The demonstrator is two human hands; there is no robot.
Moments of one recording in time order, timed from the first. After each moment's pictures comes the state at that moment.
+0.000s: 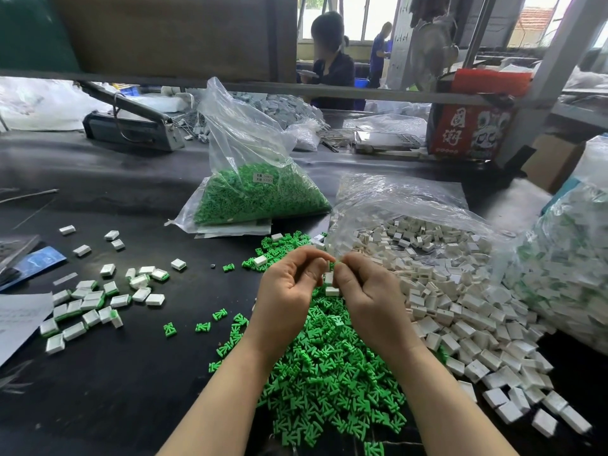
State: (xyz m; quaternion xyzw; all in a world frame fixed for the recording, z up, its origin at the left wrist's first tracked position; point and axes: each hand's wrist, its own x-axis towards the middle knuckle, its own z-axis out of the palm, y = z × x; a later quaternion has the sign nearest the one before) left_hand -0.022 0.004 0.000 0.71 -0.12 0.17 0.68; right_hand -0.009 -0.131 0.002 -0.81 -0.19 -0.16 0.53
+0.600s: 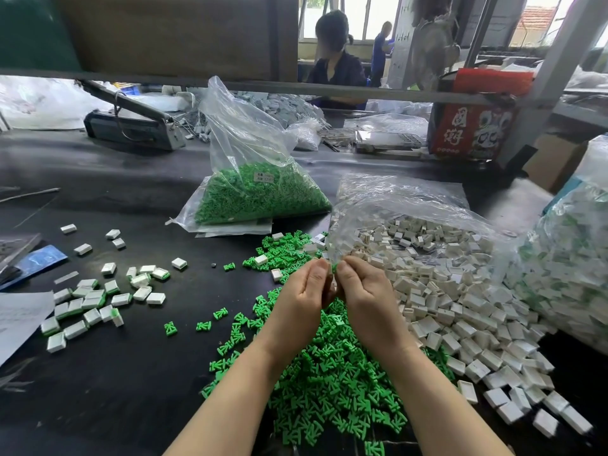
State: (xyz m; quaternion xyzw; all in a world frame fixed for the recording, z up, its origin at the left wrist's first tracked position) left_hand -0.024 -0.010 -0.006 0.68 -0.09 0.05 0.72; right_hand -0.008 -0.123 -0.001 -0.79 -0.16 -0.11 0.59
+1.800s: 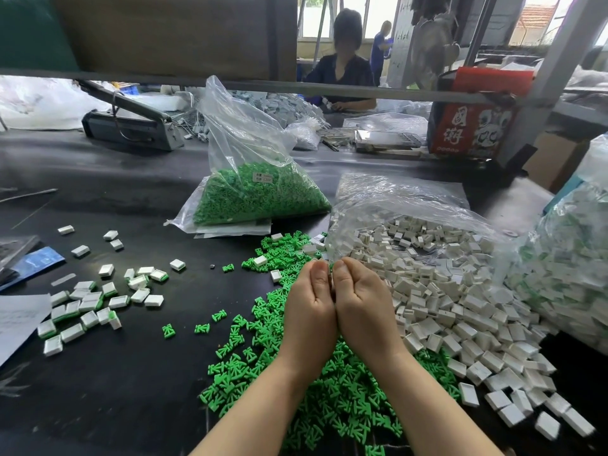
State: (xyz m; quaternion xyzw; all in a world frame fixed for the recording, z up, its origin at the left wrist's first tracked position) left_hand -0.033 -0.037 -0.005 0.70 0.00 0.20 0.68; right_hand -0.015 -0.114 0.001 -0.84 -0.11 -0.16 0.51
